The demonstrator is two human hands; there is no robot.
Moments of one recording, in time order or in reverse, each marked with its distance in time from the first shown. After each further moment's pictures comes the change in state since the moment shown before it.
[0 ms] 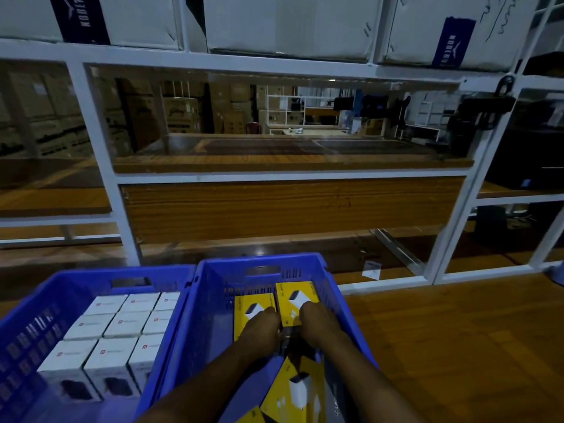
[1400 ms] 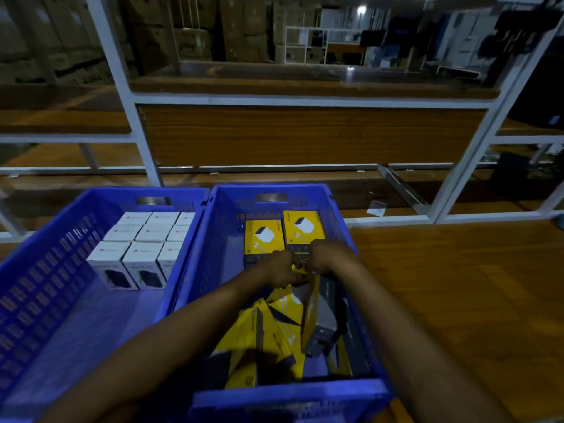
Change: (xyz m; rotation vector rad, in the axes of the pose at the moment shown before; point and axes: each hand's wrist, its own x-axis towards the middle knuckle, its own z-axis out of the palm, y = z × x) left_hand -0.082 0.051 -0.030 -0.367 -0.255 0.003; right_hand -0.069 -0.004 -0.029 -0.166 -0.225 -0.033
